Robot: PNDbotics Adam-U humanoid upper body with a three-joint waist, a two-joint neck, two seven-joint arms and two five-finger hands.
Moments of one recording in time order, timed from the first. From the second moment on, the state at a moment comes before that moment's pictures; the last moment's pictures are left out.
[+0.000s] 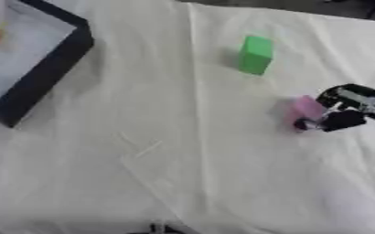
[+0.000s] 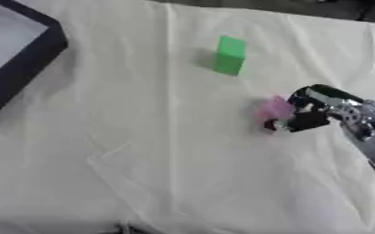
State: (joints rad) left arm -0.45 0.68 -0.03 -1.95 -0.09 0.38 0.06; right arm -0.26 -0.81 0.21 -1.68 0.39 0.44 0.39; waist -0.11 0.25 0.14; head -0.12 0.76
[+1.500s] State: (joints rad) left arm -0.44 0.68 -0.03 -1.95 -0.09 0.38 0.05; right arm -0.23 -0.81 0.18 -1.76 0.21 0.52 0.22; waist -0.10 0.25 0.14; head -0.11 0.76
